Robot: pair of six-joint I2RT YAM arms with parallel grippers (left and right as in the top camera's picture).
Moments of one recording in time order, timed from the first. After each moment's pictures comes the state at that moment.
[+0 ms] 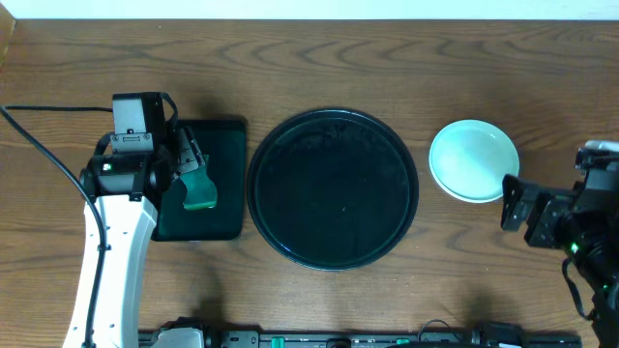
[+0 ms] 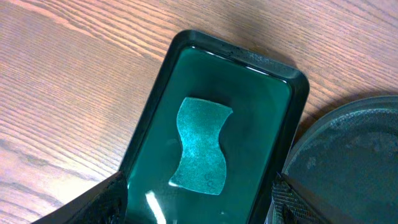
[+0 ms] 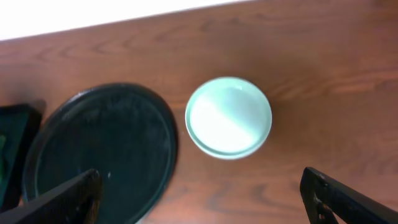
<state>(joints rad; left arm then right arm) 0.05 1.29 1.16 -0.88 -0.13 -0.30 -0.12 0.85 1.38 -1.23 -0.13 0.09</state>
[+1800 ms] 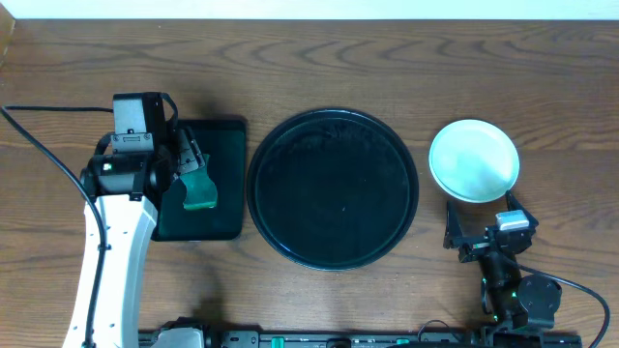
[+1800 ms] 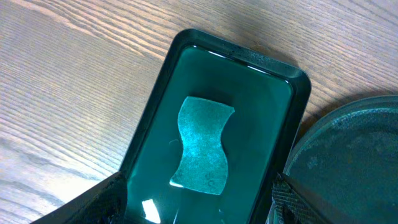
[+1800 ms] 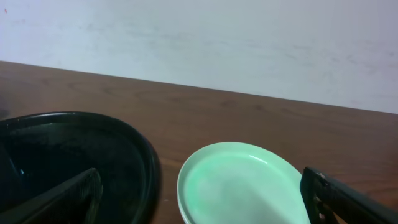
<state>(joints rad) 0.05 1.29 1.16 -0.89 -0.14 -0.29 -0.08 0.01 0.01 -0.05 -0.24 -0.06</state>
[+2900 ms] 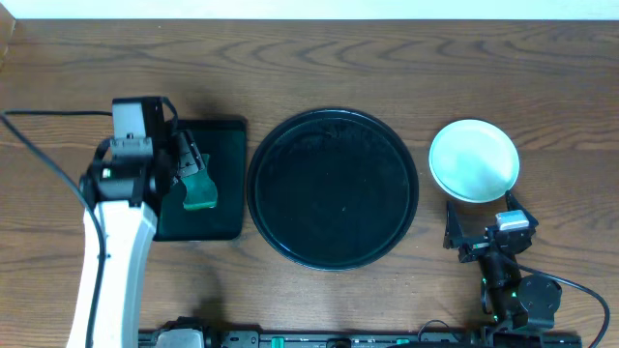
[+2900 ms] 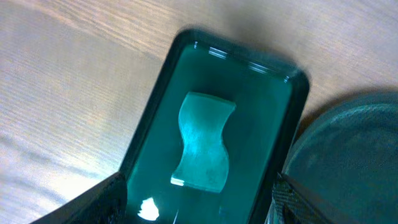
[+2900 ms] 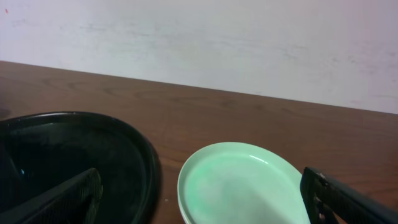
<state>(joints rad) 0.05 1.24 1.13 -0.87 -0.14 -0.29 -0.08 0.01 0.01 -0.05 -0.24 -0.06</state>
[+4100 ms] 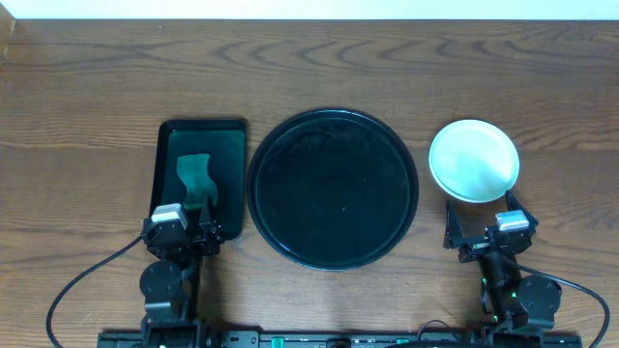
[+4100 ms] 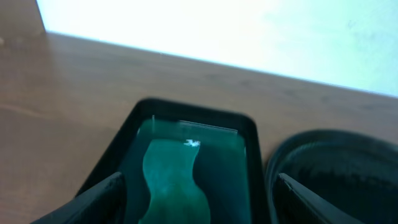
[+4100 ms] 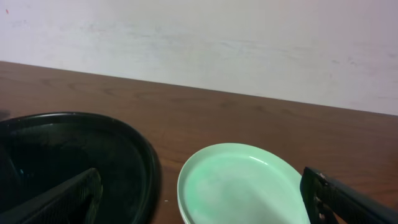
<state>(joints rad) 0.05 0.09 0.01 -0.10 -0.02 -0.16 -0.08 0.01 0.01 -0.05 -0.24 -0.07</state>
